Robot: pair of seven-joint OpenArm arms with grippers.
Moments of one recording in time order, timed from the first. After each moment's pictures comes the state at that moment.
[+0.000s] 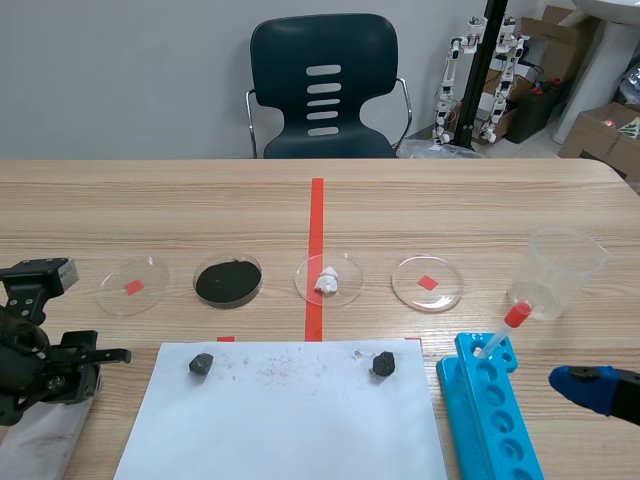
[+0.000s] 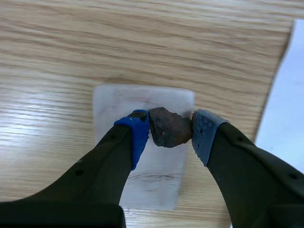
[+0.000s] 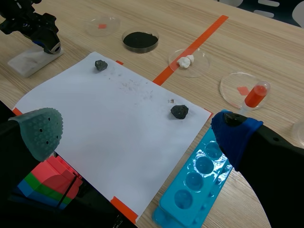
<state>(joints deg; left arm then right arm) 7.1 -25.9 4.8 86.8 -27.7 9.0 59.7 -69.9 31.6 3.6 118.4 3.9 16.1 29.5</state>
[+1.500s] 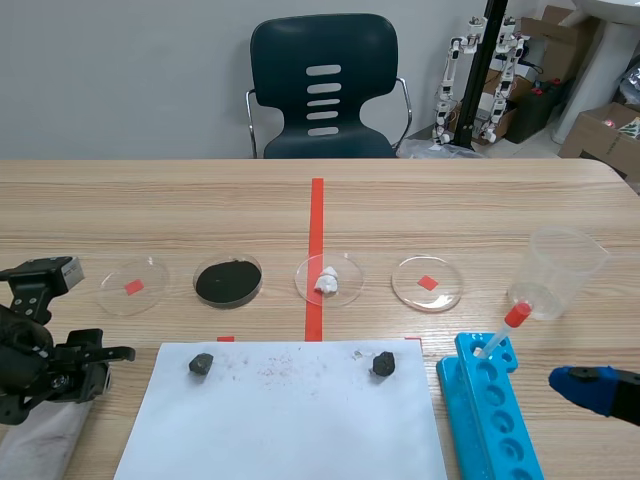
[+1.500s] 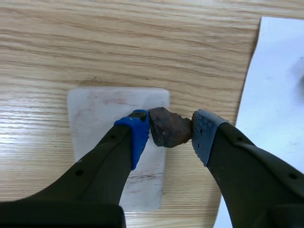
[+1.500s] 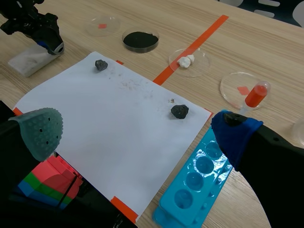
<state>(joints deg) 7.1 -26.4 4.8 86.8 -30.2 6.7 58.7 -69.9 31.6 3.6 118.4 3.9 16.1 29.5</state>
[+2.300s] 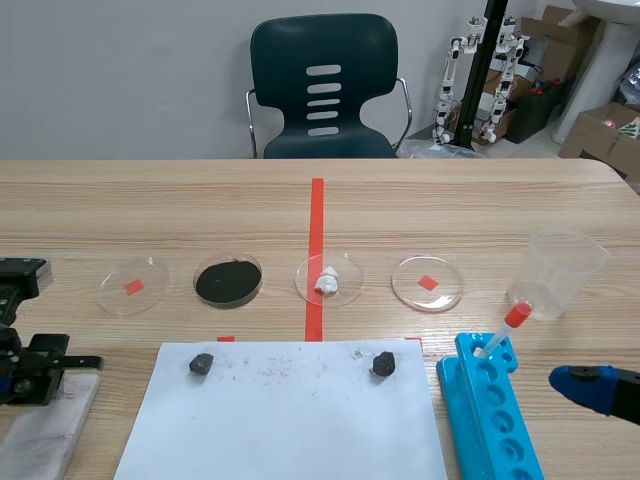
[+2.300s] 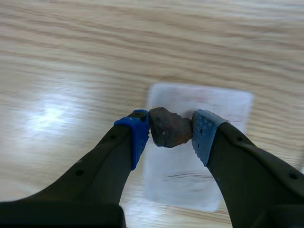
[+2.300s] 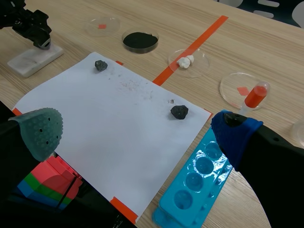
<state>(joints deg) 7.2 -27.9 4.8 86.8 -22.5 10.6 59.8 -69.9 31.6 3.6 118.4 3.9 16.1 29.5</state>
